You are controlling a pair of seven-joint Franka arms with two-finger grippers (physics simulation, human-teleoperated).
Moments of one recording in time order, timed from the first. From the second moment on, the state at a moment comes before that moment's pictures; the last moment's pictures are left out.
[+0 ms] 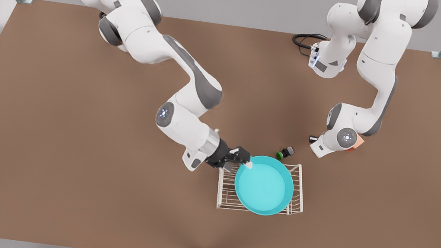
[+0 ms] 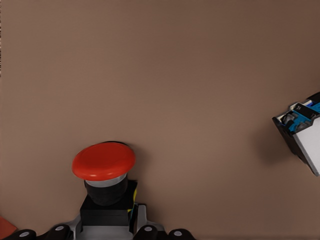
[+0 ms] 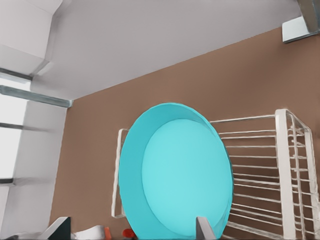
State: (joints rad) left arm -0.23 0.38 0.10 -2.33 0.03 2.41 -0.07; right arm 0.55 0.92 0.15 -0.78 0.46 2.27 0.40
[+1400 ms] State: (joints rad) left arm -0.38 0.72 -0.09 -1.20 -0.03 1.86 -0.44; right arm 0.15 0.18 -0.07 -1.35 -0.07 1.34 -0.11
